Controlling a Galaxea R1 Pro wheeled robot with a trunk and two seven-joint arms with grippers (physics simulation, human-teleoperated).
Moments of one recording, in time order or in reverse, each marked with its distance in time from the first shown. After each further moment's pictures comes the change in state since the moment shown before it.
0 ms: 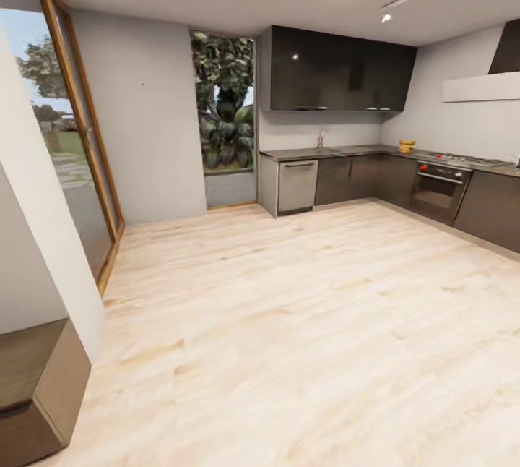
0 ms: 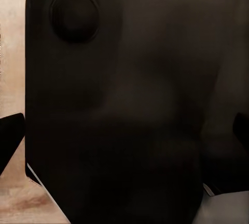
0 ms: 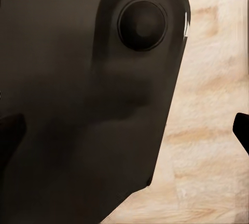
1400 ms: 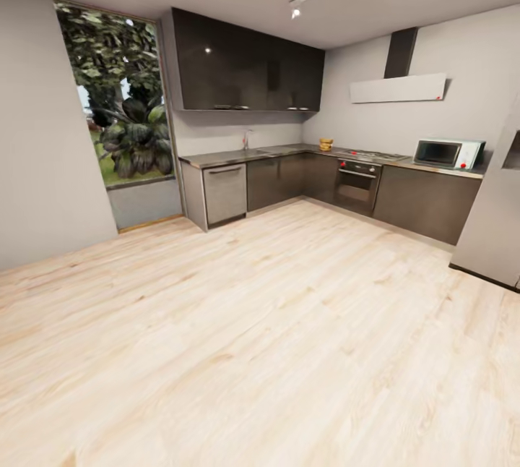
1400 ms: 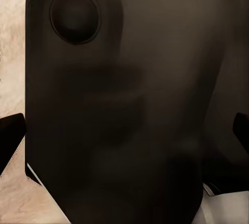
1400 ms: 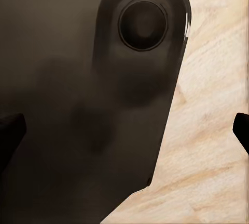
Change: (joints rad) left arm 0.000 0.000 0.000 0.000 0.000 0.000 0.000; right arm 0.000 0.001 0.000 0.000 0.004 0.000 0.000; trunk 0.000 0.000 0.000
